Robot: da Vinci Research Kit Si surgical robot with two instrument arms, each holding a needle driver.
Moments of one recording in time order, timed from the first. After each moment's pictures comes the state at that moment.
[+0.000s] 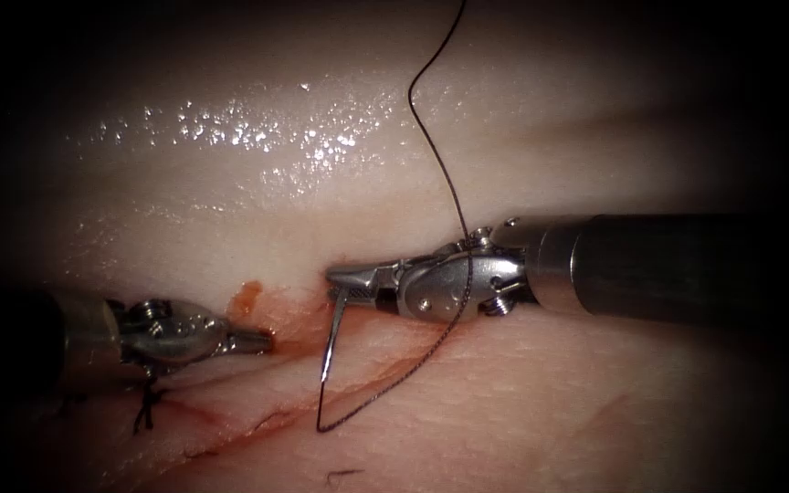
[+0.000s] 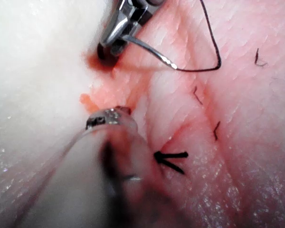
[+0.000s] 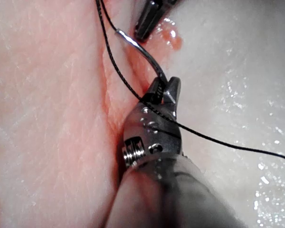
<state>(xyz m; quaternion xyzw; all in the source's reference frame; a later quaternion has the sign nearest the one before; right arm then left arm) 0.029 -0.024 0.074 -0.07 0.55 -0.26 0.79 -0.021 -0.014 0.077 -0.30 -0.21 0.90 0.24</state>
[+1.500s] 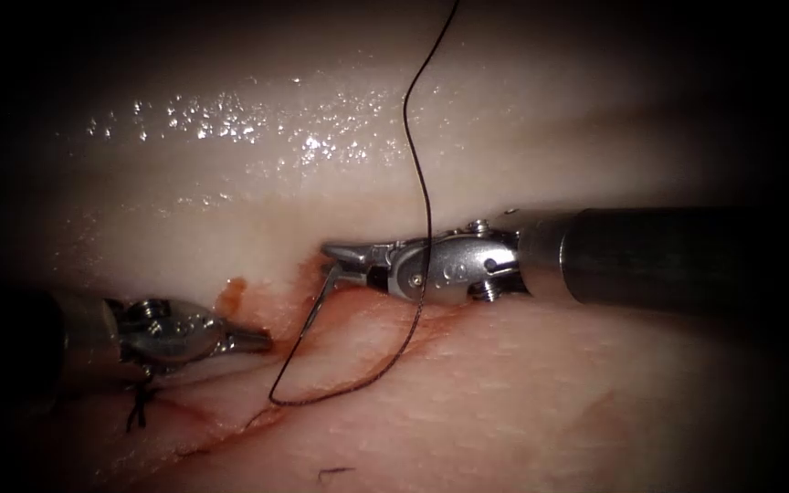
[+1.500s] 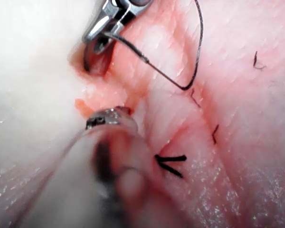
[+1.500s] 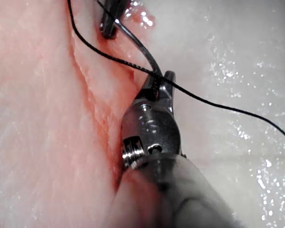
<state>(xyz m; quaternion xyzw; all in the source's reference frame) 0.034 -0.021 0.073 -0.04 0.56 -0.17 0.81 -0.021 -0.014 0.077 -0.30 -0.21 0.90 0.25</state>
